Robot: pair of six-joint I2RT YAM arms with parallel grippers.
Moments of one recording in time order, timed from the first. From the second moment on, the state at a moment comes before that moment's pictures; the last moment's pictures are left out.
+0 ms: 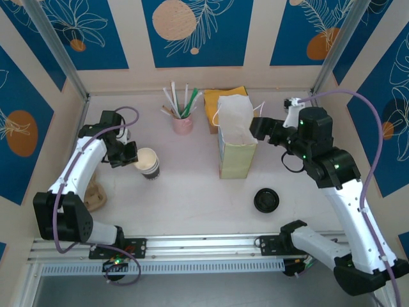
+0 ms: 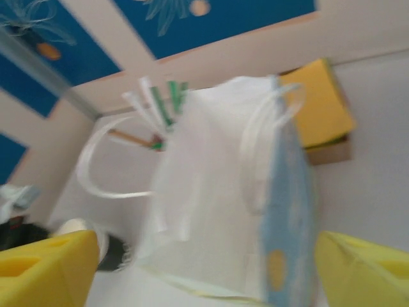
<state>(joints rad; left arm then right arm) -0.07 1.40 1.20 -1.12 0.20 -0.33 0.40 0.96 1.35 -0.82 -0.08 0.45</state>
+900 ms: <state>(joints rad) -0.07 1.42 1.22 -1.14 0.21 -0.29 0.94 1.74 1.74 -0.75 -0.24 0.67</state>
